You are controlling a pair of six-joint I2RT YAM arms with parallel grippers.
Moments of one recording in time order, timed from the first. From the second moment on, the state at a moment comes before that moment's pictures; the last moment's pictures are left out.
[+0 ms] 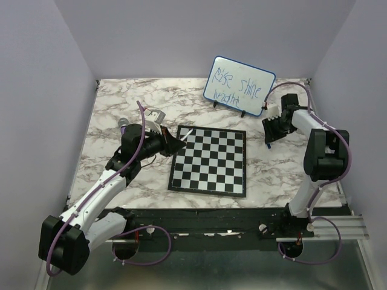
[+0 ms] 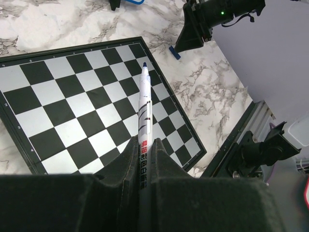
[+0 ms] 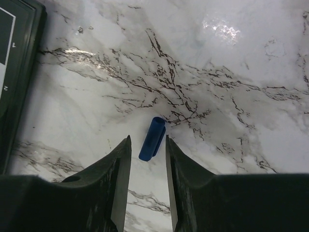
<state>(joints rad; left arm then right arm) -0.41 0.98 0.65 0.08 0.50 -0.49 -0.05 1.85 1.29 -0.67 -0.29 -0.45</state>
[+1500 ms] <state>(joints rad) -0.41 0.99 0.64 0.10 0.53 -0.49 -0.03 1.88 1.26 -0.67 -0.21 -0.51</state>
